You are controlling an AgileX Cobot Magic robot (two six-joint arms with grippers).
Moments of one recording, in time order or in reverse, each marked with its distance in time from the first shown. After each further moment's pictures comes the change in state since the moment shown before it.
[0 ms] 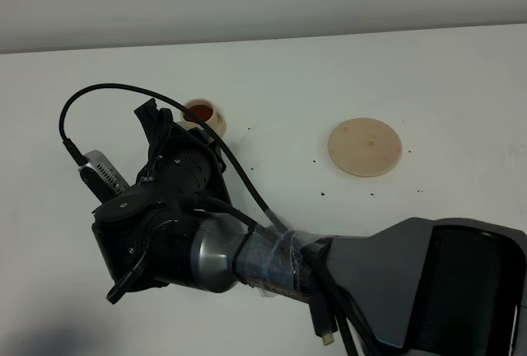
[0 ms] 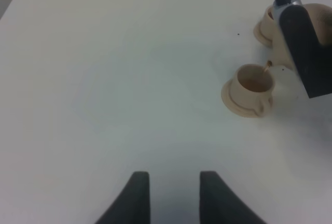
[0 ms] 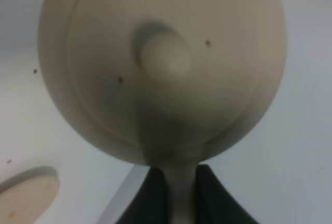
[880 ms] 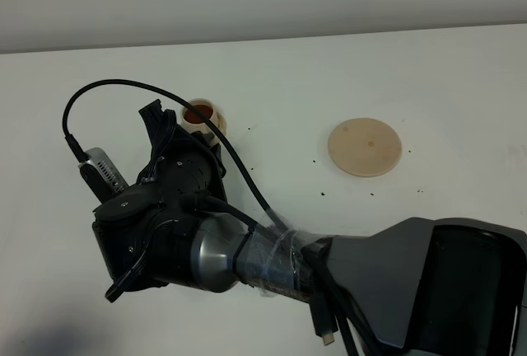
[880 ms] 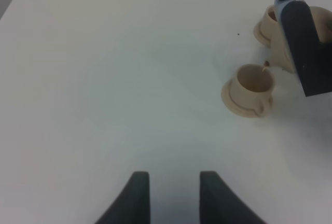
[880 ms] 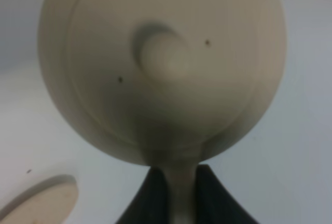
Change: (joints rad) left arm 0.000 0.000 0.000 0.000 0.000 0.000; right arm 0.000 -0.001 0.000 0.026 -0.006 0.052
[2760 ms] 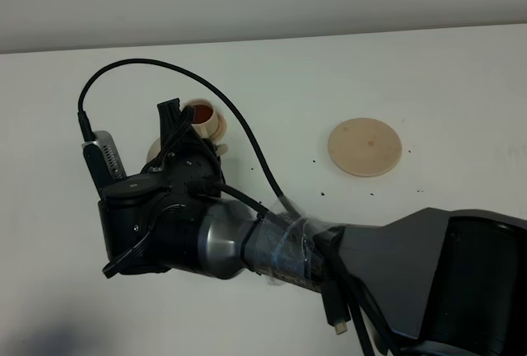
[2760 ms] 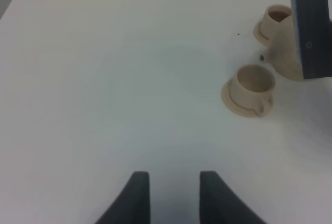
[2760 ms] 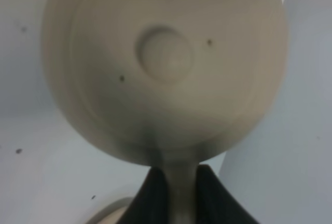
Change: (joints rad) left arm 0.000 0.000 0.000 0.000 0.000 0.000; right arm -0.018 -0.030 0.000 0.148 -0.034 0.128
